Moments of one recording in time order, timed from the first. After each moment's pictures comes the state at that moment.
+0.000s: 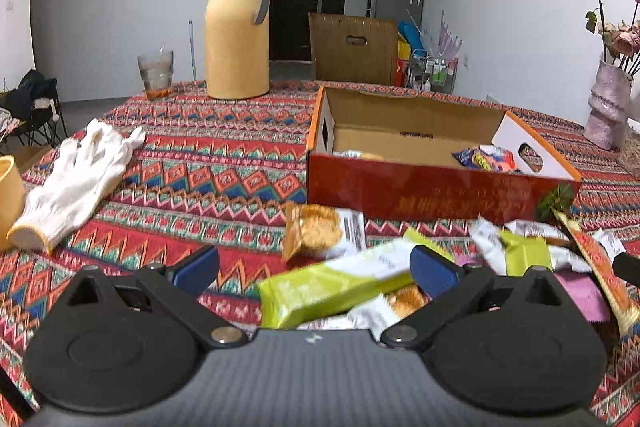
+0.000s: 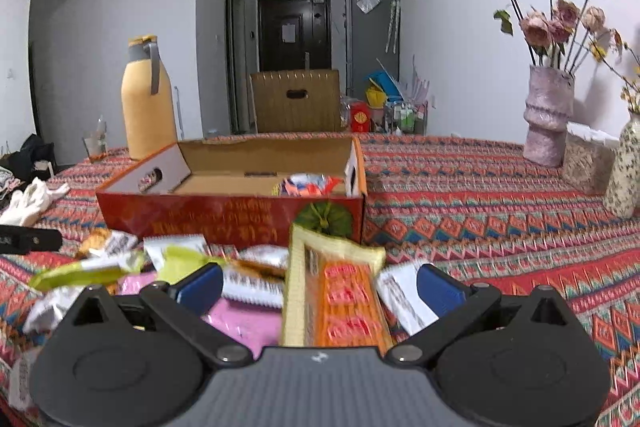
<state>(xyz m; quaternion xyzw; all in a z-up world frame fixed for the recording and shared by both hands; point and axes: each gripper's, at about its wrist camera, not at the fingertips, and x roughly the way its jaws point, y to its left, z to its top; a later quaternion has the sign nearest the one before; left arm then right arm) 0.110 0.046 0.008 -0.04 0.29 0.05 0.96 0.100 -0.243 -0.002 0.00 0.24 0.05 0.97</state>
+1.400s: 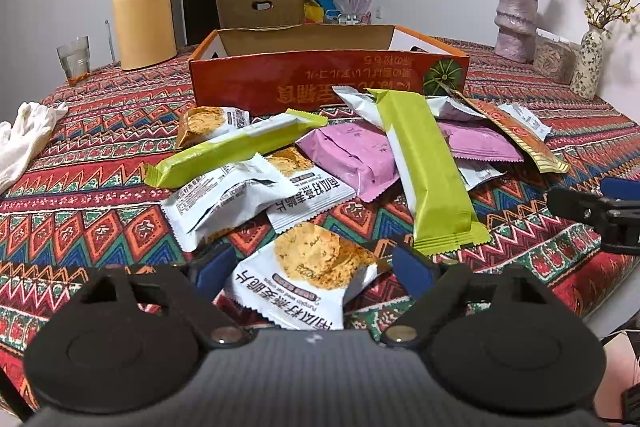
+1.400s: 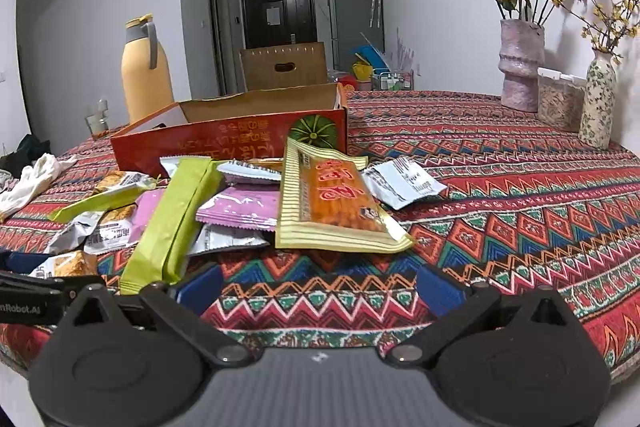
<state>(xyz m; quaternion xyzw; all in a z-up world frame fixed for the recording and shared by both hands) 0.043 -0.011 -0.046 0.03 0.32 -0.07 0.94 0.024 -0.251 -0.040 0.03 0.26 0.04 0.96</state>
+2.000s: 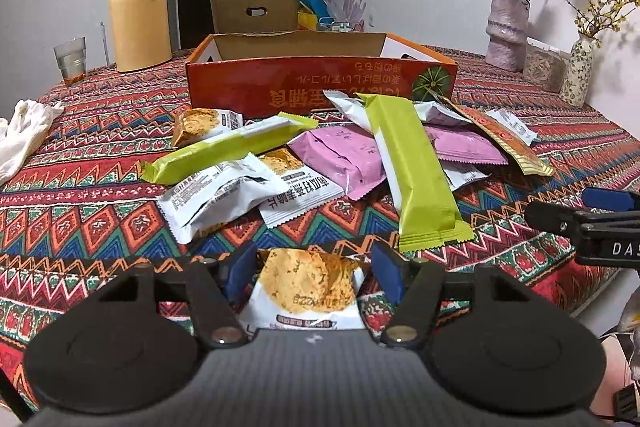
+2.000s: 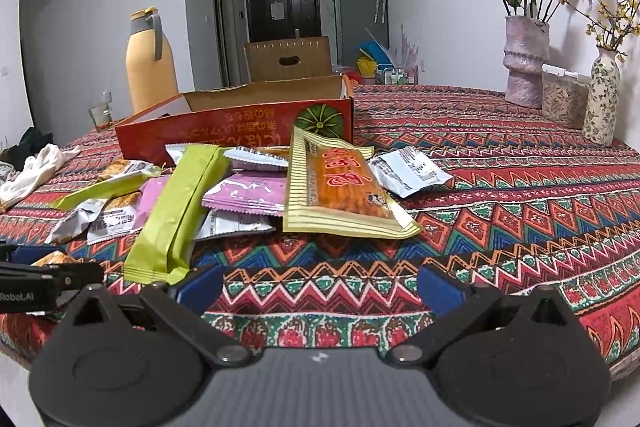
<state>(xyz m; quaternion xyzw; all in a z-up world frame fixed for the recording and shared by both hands) 0.032 -0.009 -0.043 0.01 0.31 -0.08 0.95 0.022 -0.245 -0.045 0.02 0.27 0.05 0.96</state>
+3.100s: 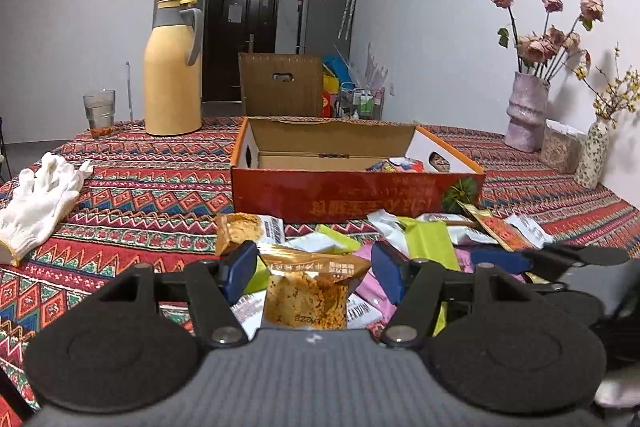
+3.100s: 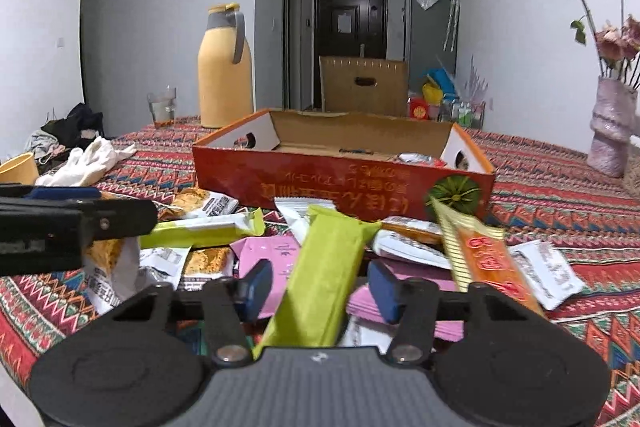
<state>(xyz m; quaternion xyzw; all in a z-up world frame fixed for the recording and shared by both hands) 0.053 0.022 0.014 -0.02 0.22 -0.05 0.97 0.091 -0.146 -0.019 -0.03 0.25 0.13 0.96</state>
